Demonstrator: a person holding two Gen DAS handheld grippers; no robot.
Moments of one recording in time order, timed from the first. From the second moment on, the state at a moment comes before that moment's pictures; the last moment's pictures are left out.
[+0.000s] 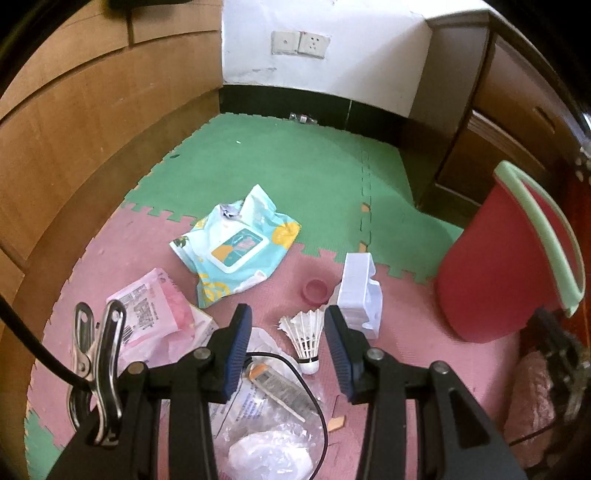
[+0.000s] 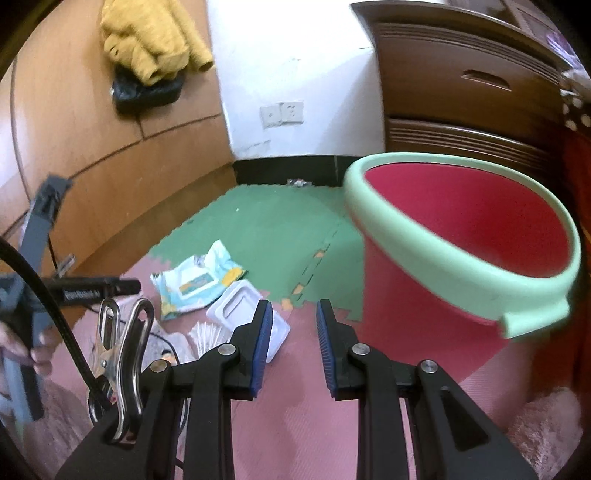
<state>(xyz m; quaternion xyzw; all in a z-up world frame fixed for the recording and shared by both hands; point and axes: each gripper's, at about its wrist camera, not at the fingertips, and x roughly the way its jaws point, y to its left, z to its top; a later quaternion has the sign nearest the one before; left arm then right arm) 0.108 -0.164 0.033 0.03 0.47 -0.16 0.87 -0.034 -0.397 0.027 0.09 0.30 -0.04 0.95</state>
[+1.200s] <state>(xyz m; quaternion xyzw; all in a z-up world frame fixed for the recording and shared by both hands) 0.163 -0.123 -0.063 0.02 0.47 -0.07 0.88 0.103 -0.300 -0.115 0.00 0.43 0.00 0.90</state>
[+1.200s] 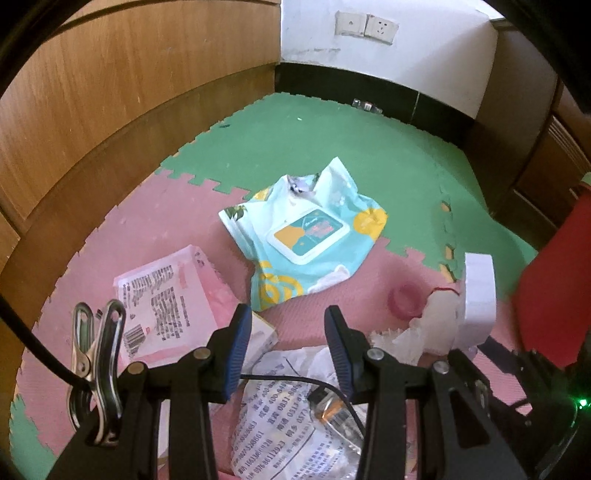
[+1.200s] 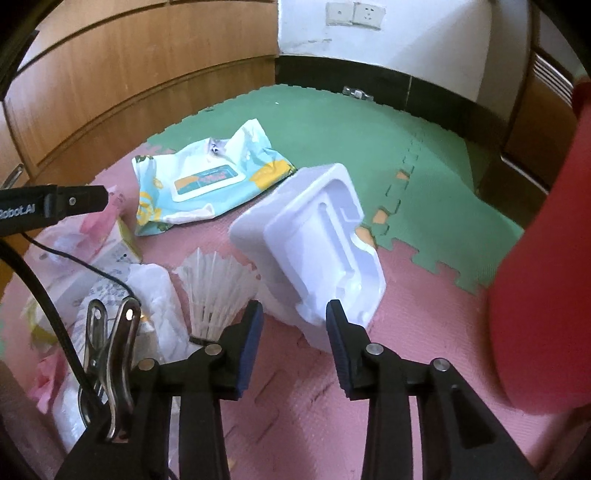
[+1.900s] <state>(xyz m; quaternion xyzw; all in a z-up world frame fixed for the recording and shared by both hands) 0.160 -0.138 -0.074 0.04 0.48 -0.12 0.87 0.096 -0.311 -0.098 0.02 0.39 -0.03 0.92</state>
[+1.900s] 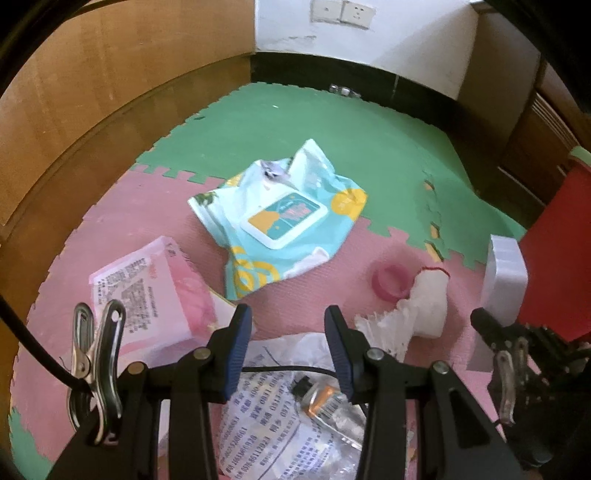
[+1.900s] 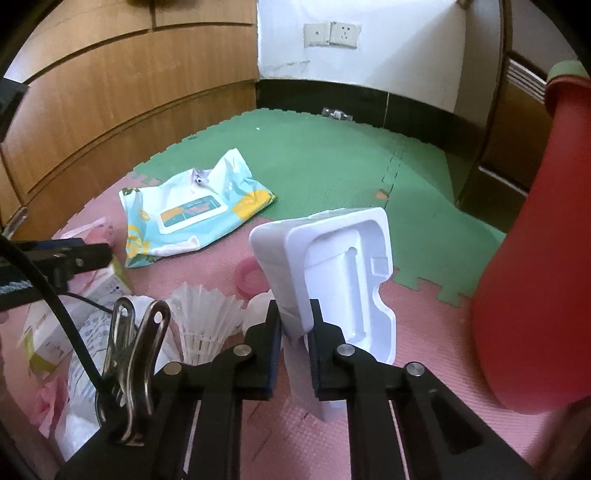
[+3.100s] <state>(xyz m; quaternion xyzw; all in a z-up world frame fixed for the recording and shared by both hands) 0.179 -0.224 -0.125 0.10 0.58 -0.21 0.78 -0.012 -0.355 -0.010 0.11 0.35 -0.01 0.93</state>
